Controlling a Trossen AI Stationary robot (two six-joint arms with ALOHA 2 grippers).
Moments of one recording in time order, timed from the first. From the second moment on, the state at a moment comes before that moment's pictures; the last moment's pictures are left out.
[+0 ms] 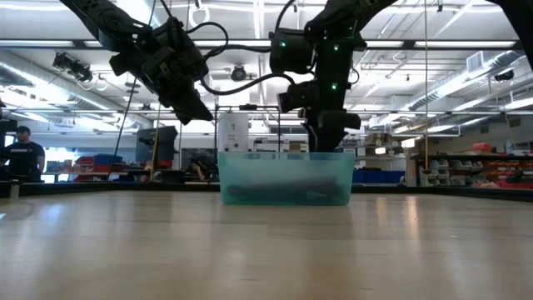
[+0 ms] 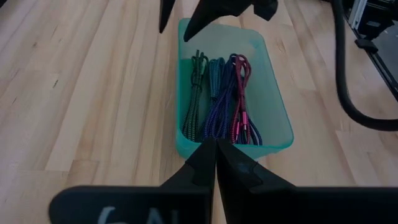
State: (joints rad) left arm 0.55 1.31 0.74 -0.19 0.56 0.22; right arm -0.17 1.90 1.40 -0.84 0.24 -0.30
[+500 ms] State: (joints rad) left arm 0.55 1.31 0.74 -0.19 0.56 0.22; right arm -0.15 1.90 1.40 -0.84 0.17 -0.24
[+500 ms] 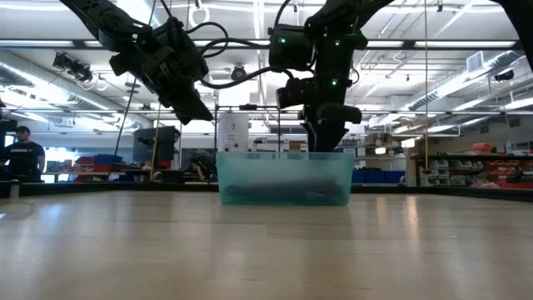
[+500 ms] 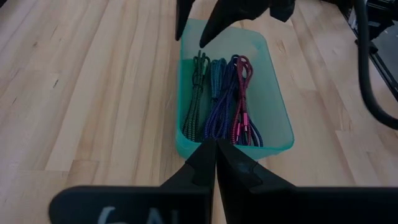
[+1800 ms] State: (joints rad) left arm 0.68 1.20 0.59 0.22 0.77 0.06; right arm -0.13 1.59 1.40 -0.78 0.07 -0.13
